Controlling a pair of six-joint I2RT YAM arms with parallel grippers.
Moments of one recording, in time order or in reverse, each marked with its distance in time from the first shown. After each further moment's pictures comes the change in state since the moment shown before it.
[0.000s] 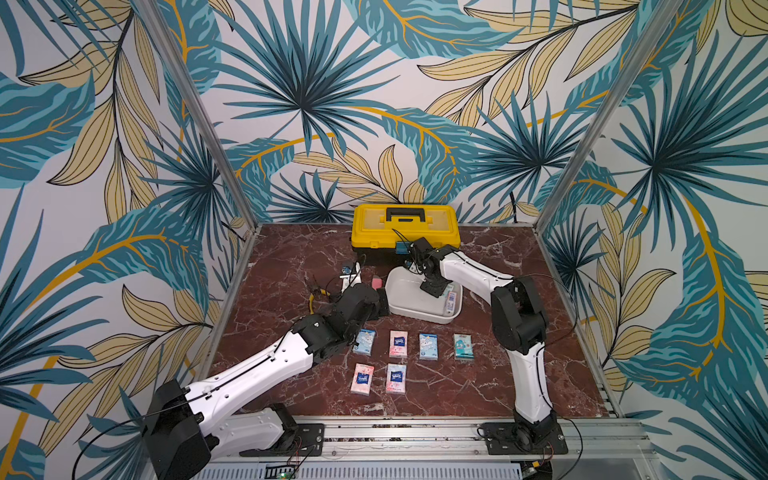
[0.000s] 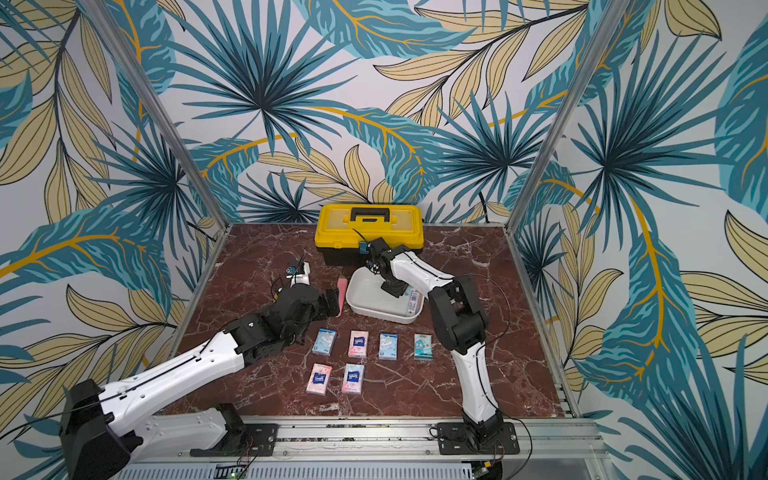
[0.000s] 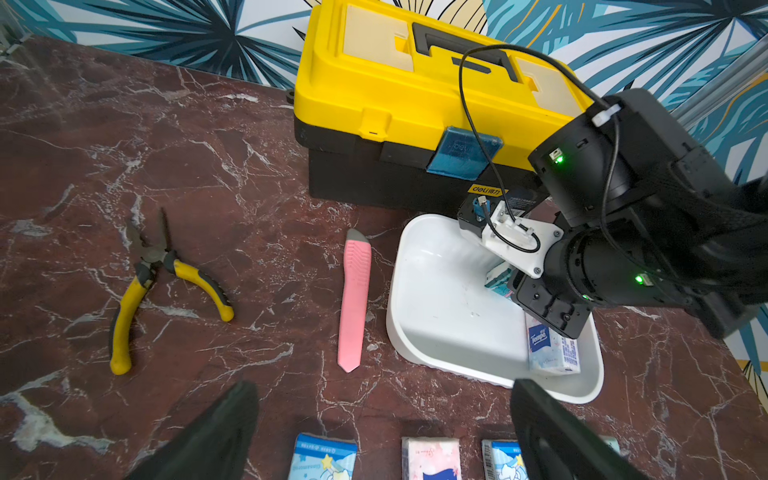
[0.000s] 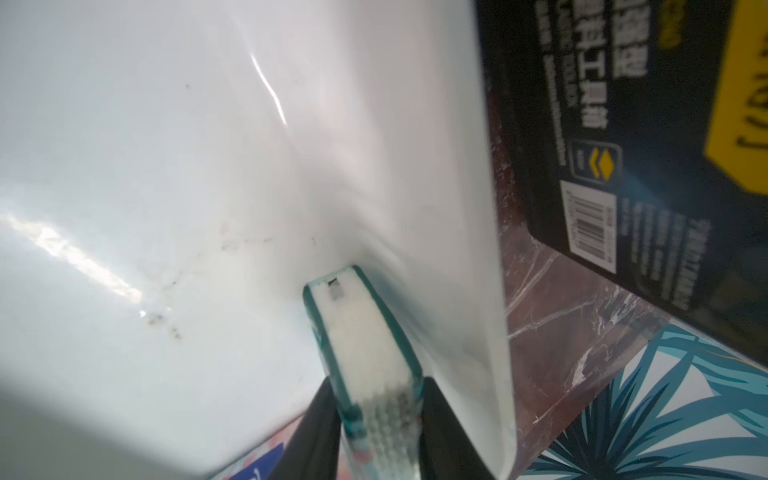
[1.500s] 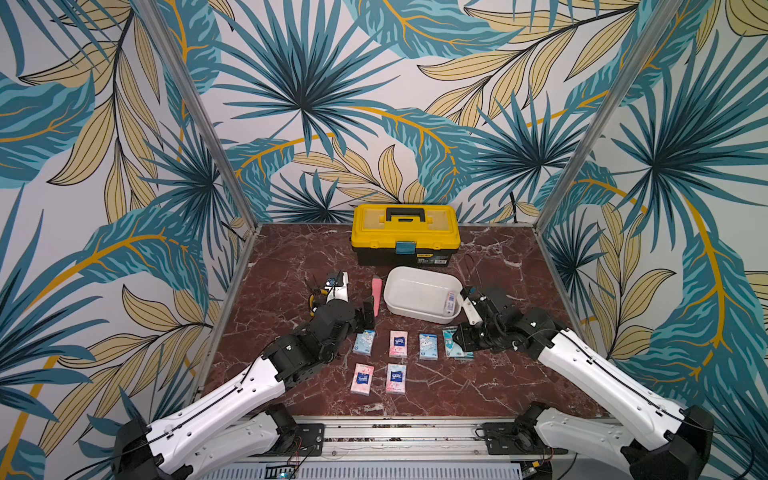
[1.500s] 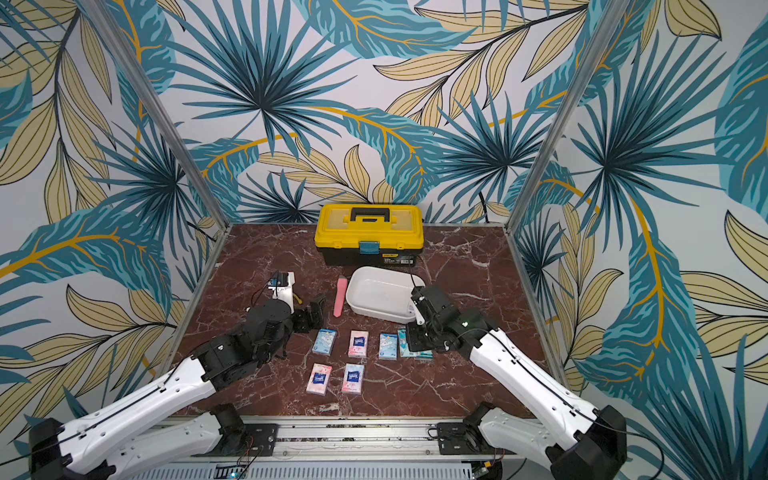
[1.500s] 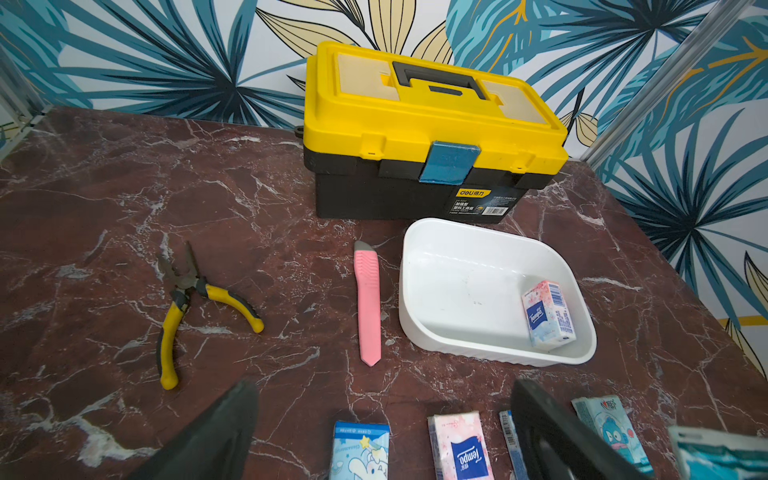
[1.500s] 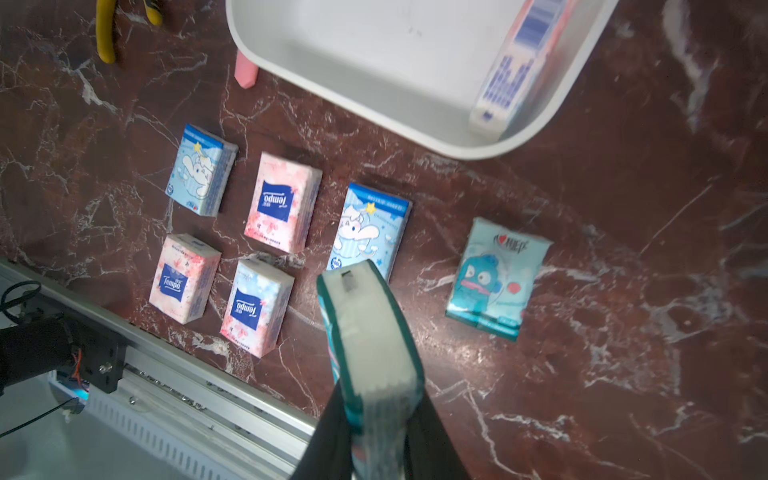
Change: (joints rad) left arm 0.000 -0.253 -0.156 0.033 0.020 0.159; right arm 0.126 -1.107 -0.823 -0.015 -0.502 0.978
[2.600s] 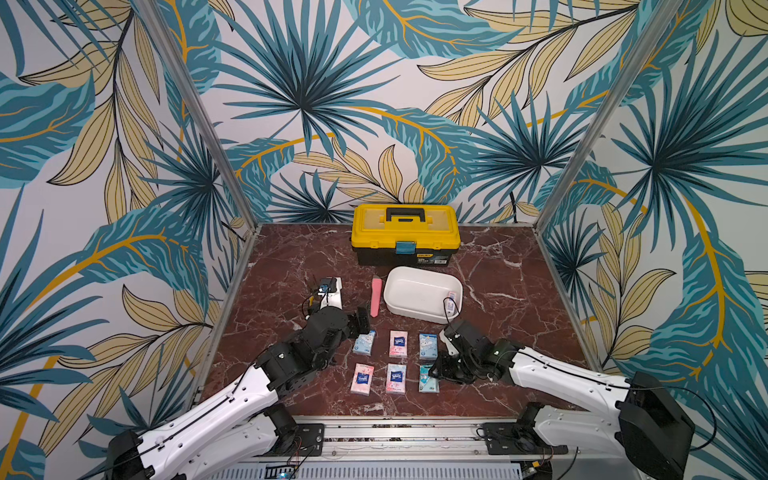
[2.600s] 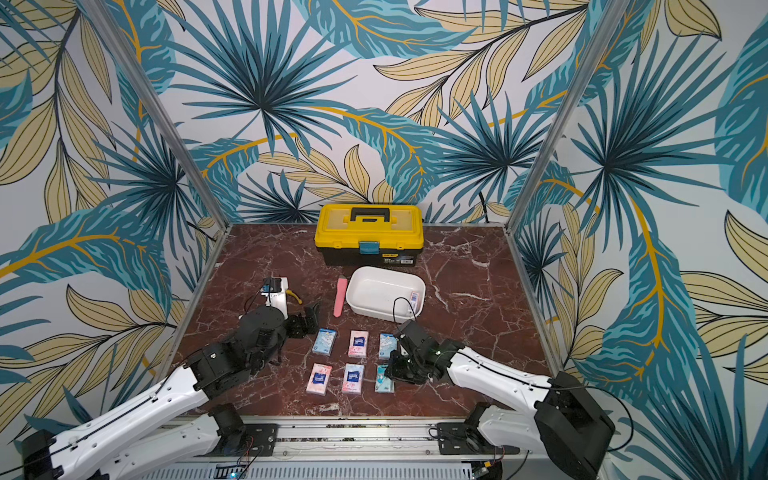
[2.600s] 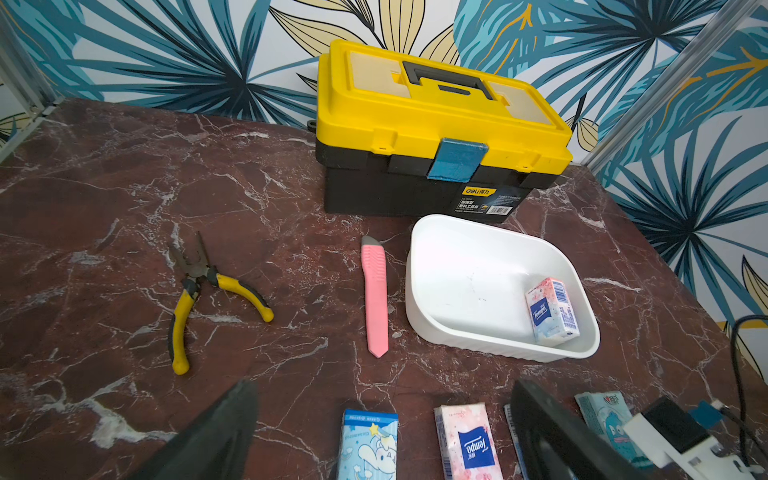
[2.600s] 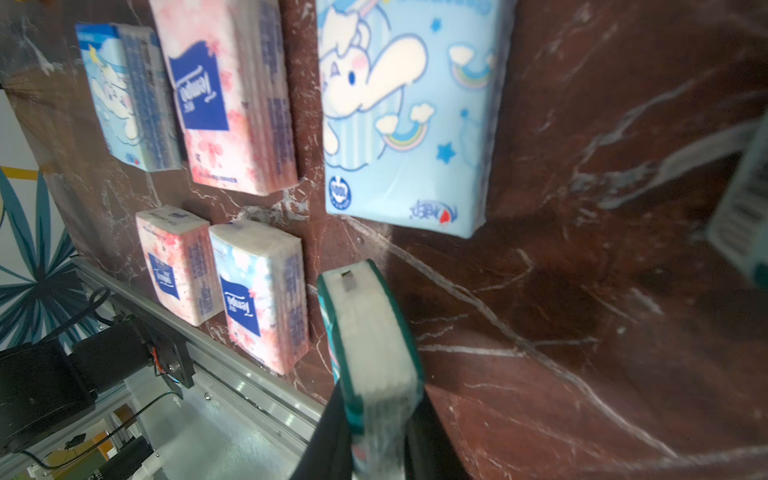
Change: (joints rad) left arm 0.000 -0.072 -0.056 -0.005 -0.008 -0.016; right arm 0.150 0.132 -0.365 0.481 -0.198 0.438
